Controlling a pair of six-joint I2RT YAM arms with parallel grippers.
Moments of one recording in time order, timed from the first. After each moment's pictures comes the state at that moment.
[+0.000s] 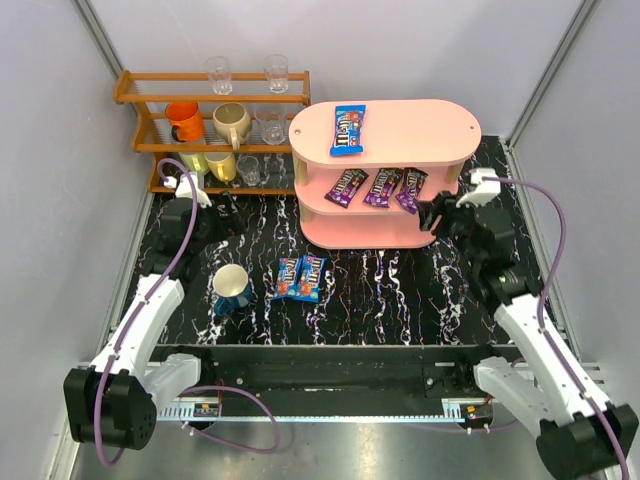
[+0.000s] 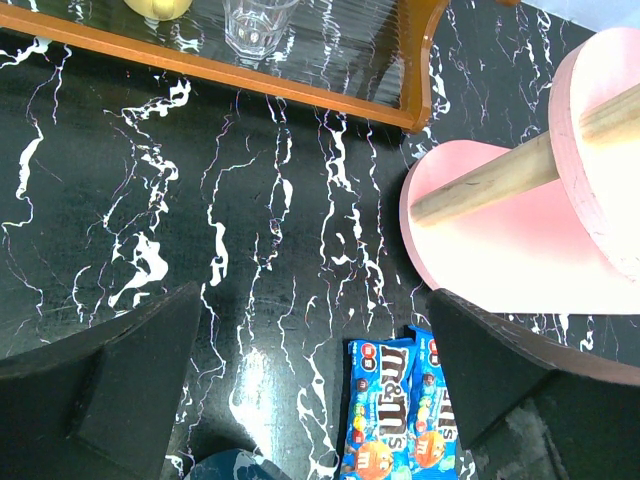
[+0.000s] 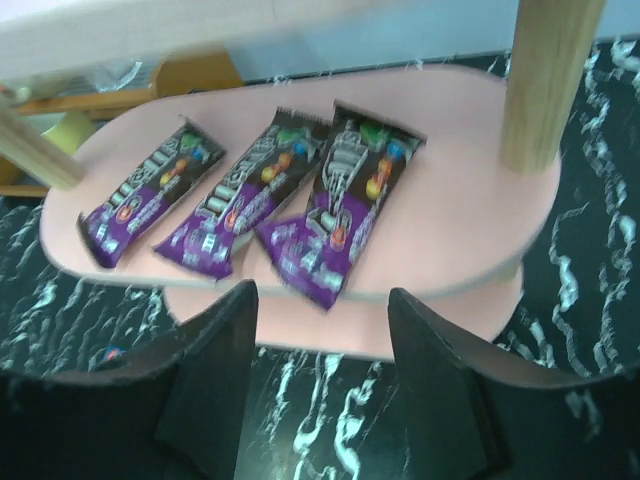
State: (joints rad) left arm -0.11 1.00 0.74 -0.16 0.08 -0.39; right arm 0.28 0.91 0.81 -0.07 0.04 0.24
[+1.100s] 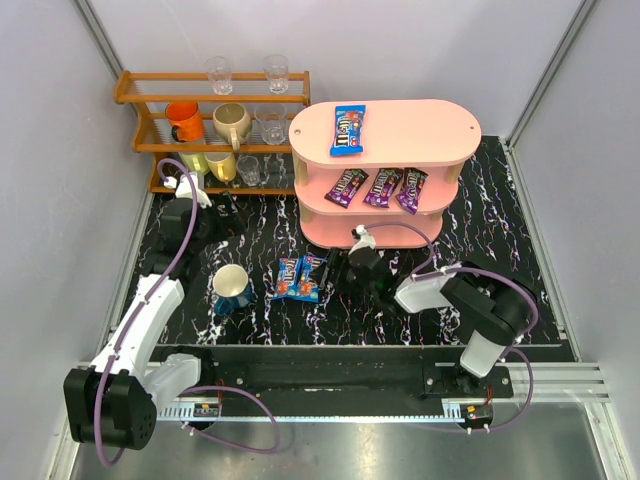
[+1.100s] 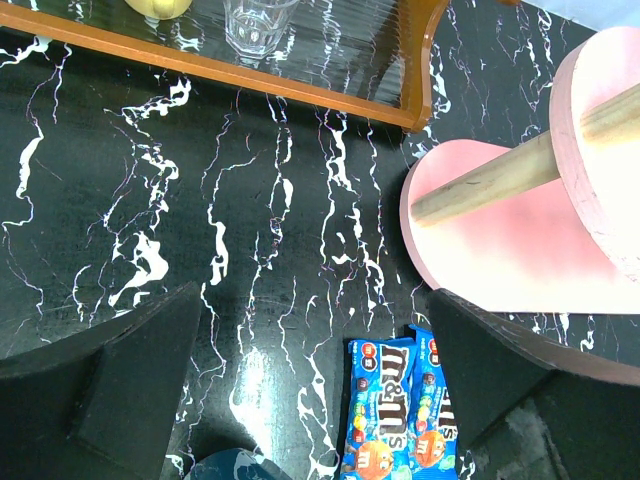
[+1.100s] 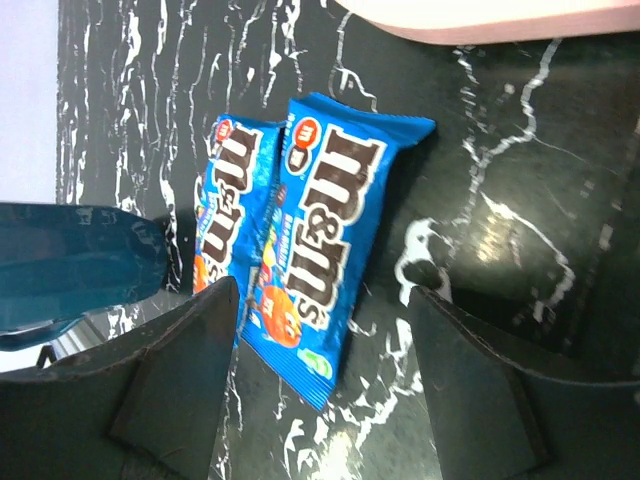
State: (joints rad) left arm -0.11 1.00 0.74 -0.17 0.08 -0.39; right arm 0.86 1.69 0.59 0.59 0.06 0.94
